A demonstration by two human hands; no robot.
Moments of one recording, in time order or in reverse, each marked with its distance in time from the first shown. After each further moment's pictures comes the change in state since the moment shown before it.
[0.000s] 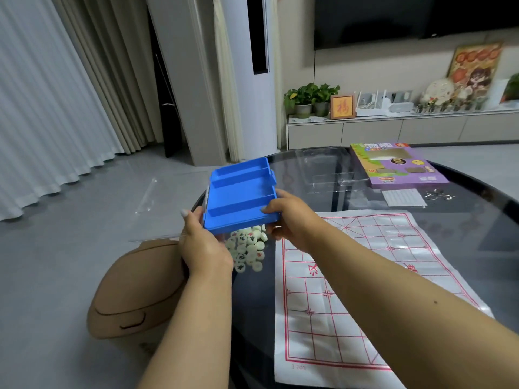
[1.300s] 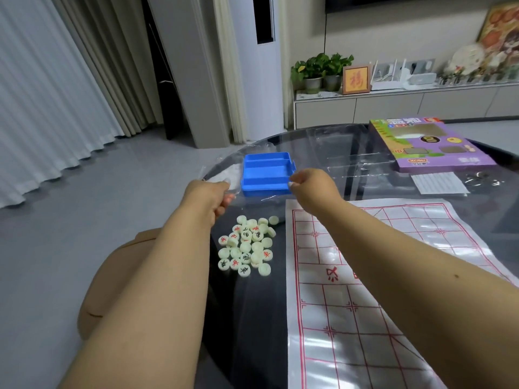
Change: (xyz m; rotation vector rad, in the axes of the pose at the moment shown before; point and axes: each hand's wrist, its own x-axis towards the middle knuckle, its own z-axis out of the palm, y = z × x) left_hand 0.118 -0.013 0.040 0.935 -0.199 -0.158; right_hand 0.077 0.015 -0.040 -0.790 0.436 -0.082
